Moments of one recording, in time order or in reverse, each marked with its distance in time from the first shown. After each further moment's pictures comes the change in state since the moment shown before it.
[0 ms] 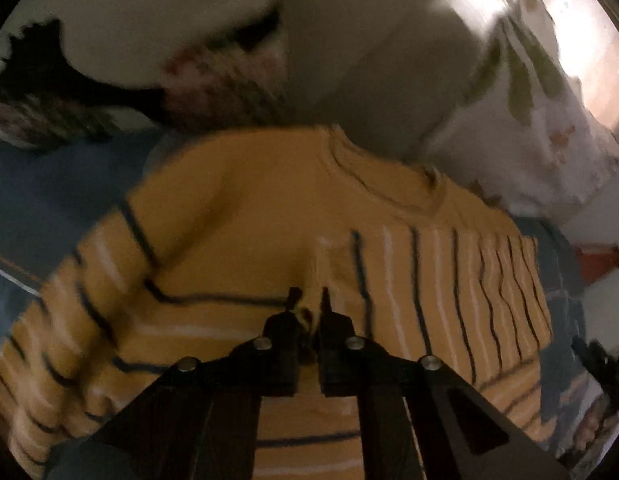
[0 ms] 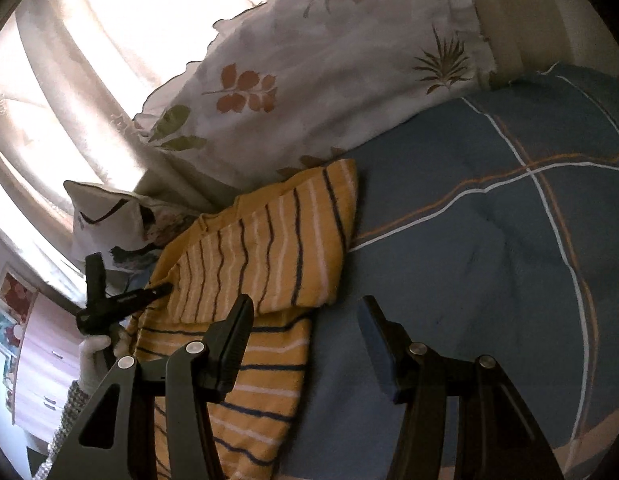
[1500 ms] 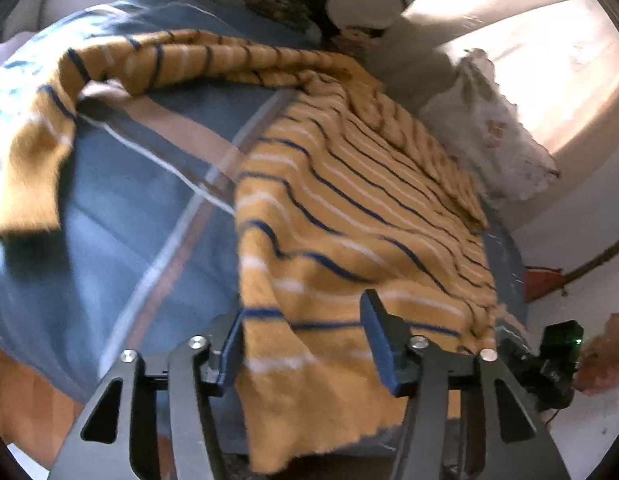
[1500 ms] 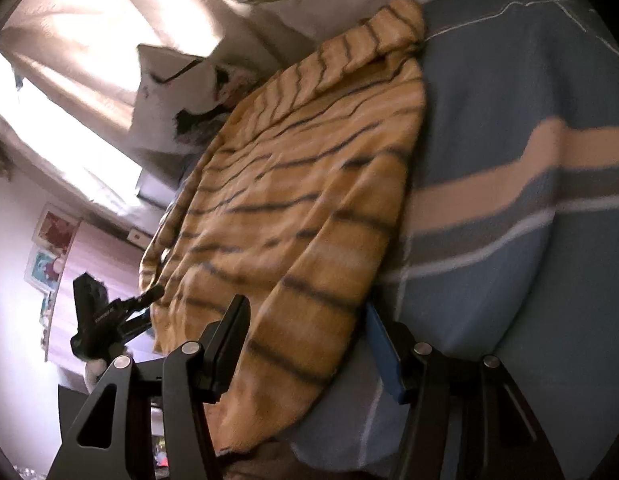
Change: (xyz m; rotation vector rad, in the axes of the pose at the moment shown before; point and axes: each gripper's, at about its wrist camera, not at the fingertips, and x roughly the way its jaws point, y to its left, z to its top) left arm -0.167 0.075 -0.270 -0.280 -0.058 -0.158; right arm -0.034 0.060 -0.187 -0.075 0.250 0.194
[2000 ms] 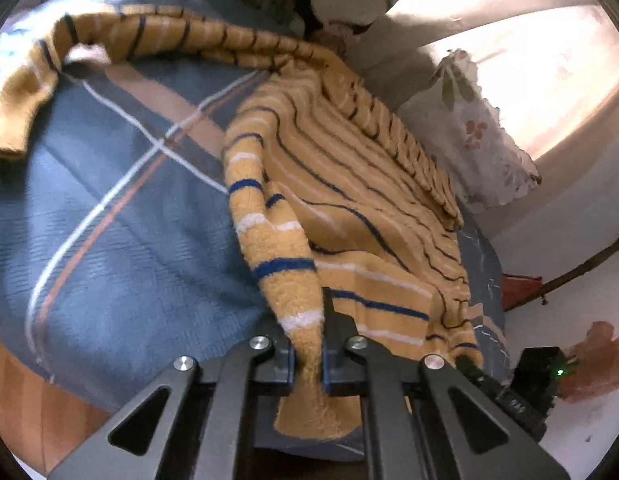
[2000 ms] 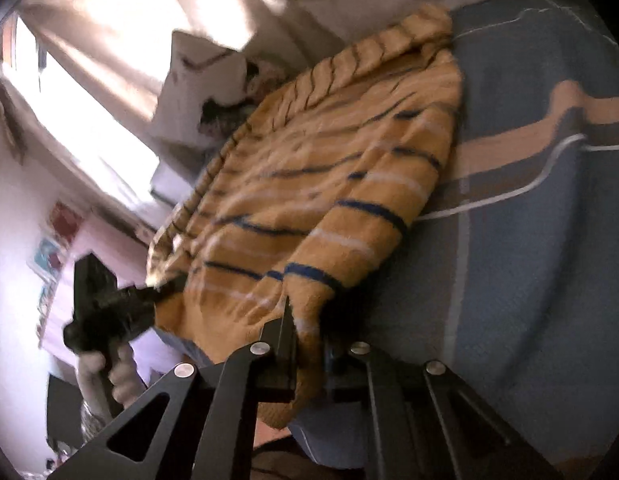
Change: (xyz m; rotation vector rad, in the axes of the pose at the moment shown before) left arm 0.000 -0.027 -0.024 -0.044 -0.043 -0.060; right arm -0.005 0.008 -0.036 -0.047 -0.120 0.032
